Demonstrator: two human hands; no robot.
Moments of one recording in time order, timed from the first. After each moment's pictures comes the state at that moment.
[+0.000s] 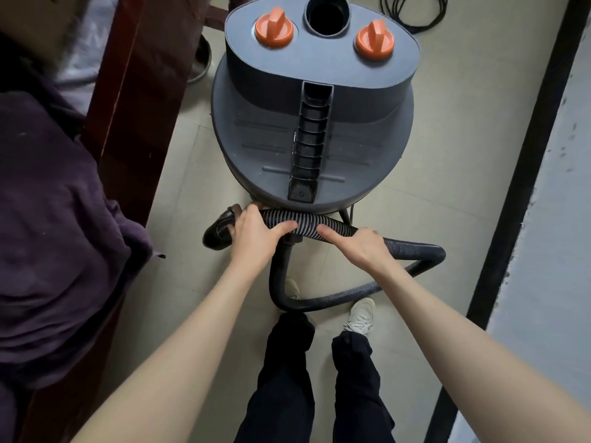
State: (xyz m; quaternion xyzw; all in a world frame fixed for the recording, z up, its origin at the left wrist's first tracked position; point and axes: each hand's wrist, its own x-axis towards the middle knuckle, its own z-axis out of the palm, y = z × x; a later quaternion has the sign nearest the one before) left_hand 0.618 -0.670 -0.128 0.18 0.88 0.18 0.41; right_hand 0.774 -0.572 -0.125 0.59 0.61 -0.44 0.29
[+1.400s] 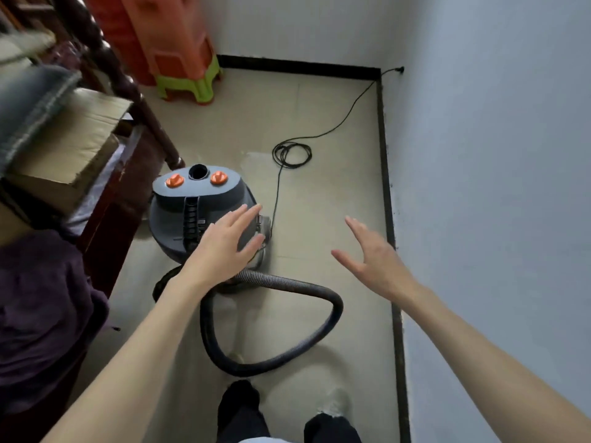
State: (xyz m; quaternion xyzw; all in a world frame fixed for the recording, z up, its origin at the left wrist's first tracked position) left_hand 0.816 -0.637 0.177 0.59 0.75 0.17 0.26; right_hand 1.073 -0.552 0.177 0.49 0.81 -0.31 -0.03
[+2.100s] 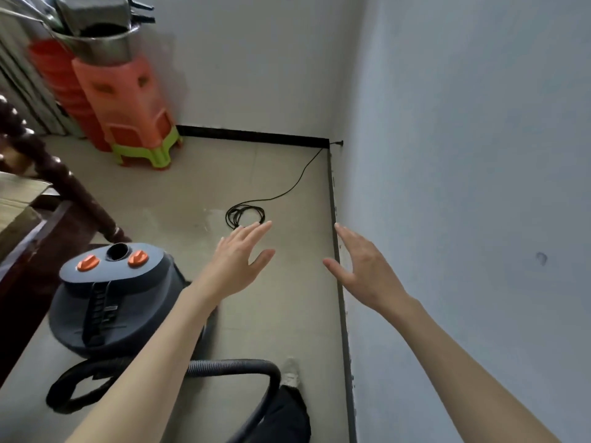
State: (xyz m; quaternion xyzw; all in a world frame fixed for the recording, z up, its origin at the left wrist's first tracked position) left_hand 0.958 -0.443 0.224 0.65 0.71 0.19 0.22; right_hand 1.194 -0.392 0.247 0.49 0.84 -0.23 -0.09
